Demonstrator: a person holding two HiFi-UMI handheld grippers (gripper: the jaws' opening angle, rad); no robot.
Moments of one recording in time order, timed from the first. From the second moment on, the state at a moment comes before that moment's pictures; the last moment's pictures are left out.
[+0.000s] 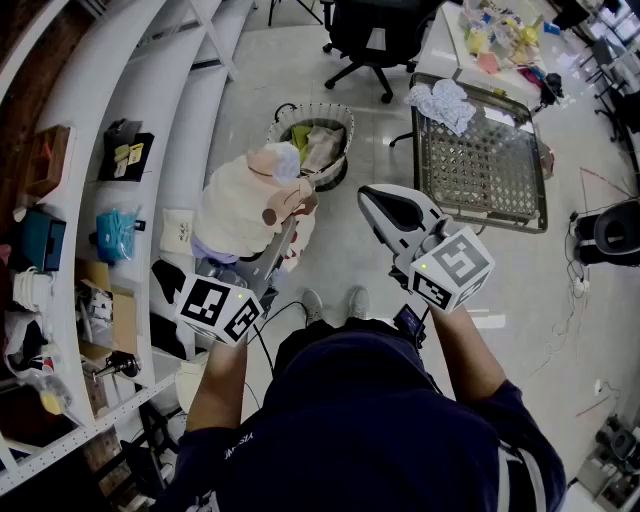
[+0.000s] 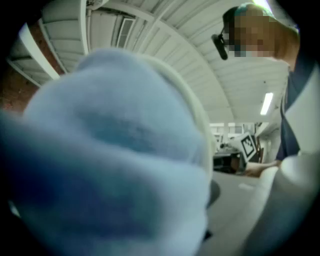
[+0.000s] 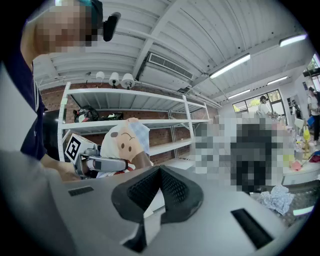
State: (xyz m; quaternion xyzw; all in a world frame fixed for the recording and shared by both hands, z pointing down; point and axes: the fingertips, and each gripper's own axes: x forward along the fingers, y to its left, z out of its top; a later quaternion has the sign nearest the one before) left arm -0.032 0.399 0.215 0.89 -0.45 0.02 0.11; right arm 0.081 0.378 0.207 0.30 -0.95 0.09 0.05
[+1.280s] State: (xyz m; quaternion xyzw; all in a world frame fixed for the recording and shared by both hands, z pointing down) left arm 0.009 0.415 0.213 0.86 -0.51 0.02 0.09; right arm 0.151 0.388 0.224 0.26 -0.96 0.14 0.02
